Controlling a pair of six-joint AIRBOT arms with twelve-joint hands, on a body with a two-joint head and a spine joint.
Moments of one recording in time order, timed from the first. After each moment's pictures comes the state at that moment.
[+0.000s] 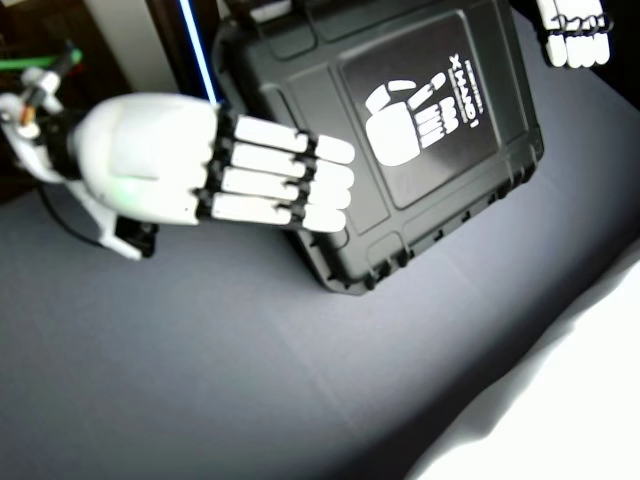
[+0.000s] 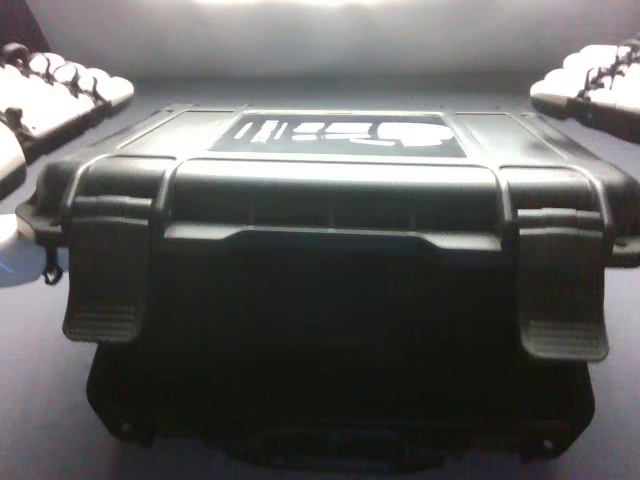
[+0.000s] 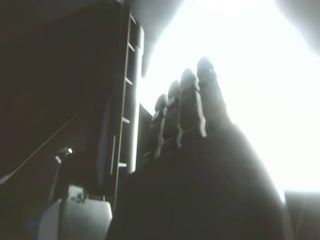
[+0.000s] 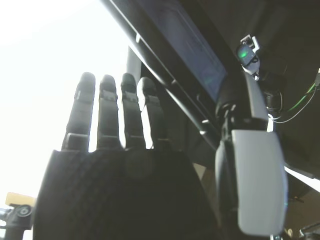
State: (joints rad) left arm 0.88 -0.67 0.98 -0.07 -0.93 0.88; right arm -0.85 -0.85 1.14 -0.17 1.09 -0.48
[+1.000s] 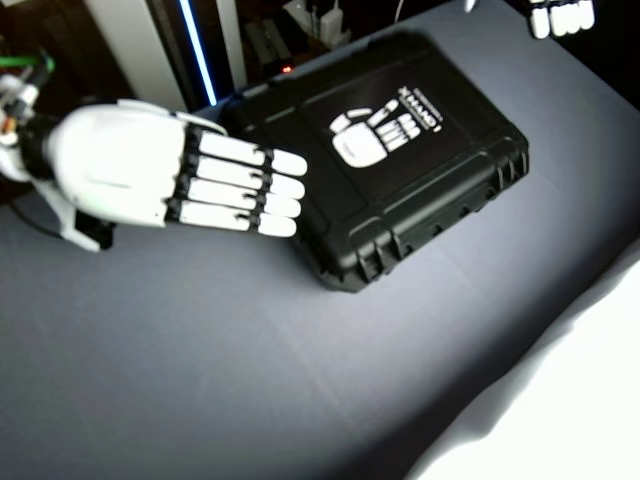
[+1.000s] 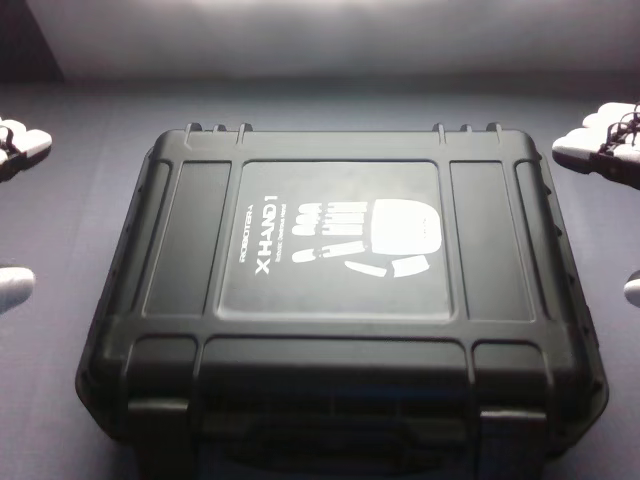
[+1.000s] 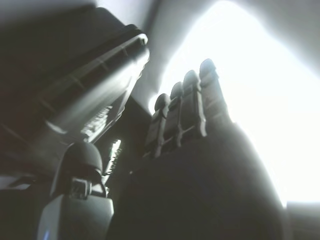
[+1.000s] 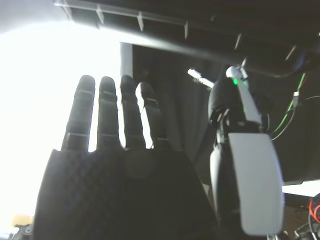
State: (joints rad) left arm 1.25 -0.53 0.85 -0.23 -1.19 0.87; right arm -0.95 -0.80 1.11 -0.19 1.09 -0.45
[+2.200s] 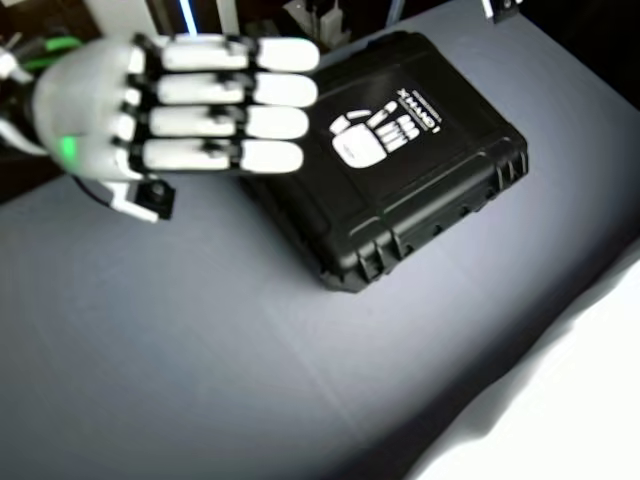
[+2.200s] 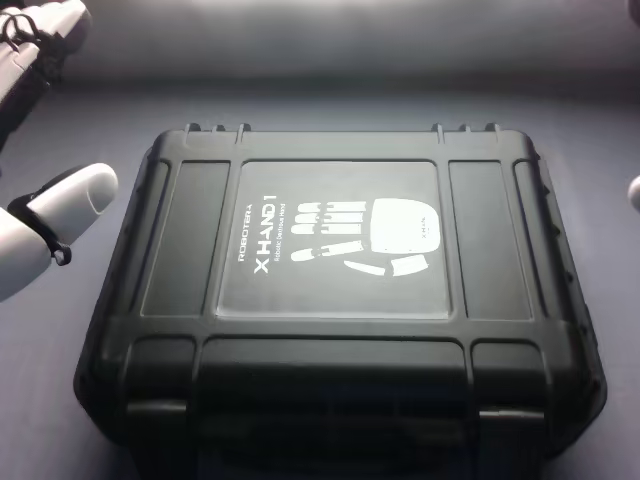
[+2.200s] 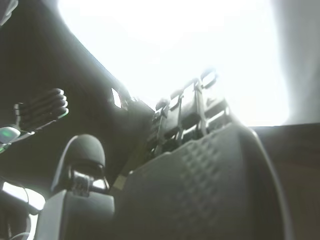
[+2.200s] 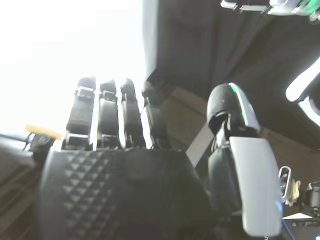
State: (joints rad) left arm 1.09 -0.85 0.94 -0.29 -1.61 0.73; right arm -1.02 -0.93 1.05 0.13 1.63 -0.57
